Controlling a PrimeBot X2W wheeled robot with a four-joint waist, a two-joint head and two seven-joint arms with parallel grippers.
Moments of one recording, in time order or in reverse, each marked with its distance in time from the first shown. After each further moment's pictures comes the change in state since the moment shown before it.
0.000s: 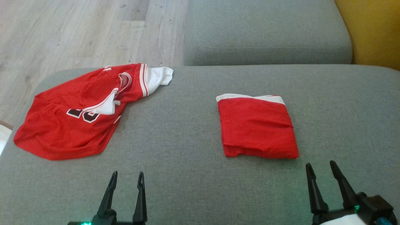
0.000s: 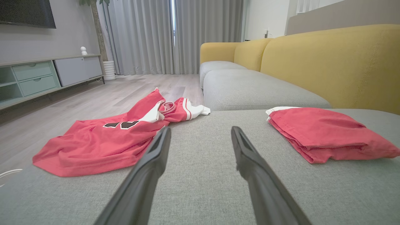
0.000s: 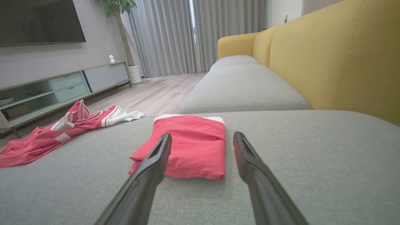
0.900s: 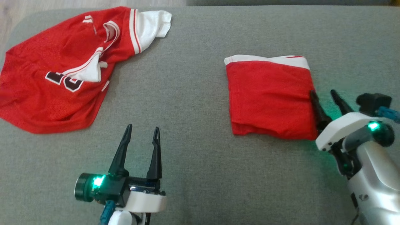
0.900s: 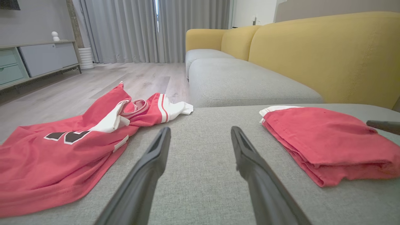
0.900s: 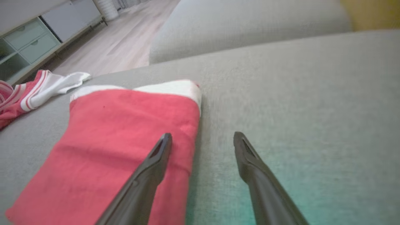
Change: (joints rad) left arm -0.218 -0.005 -0.096 -0.024 -0.019 0.011 0.000; right arm -0.640 -0.146 0.107 0.504 0.253 0.000 0.239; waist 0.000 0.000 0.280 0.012
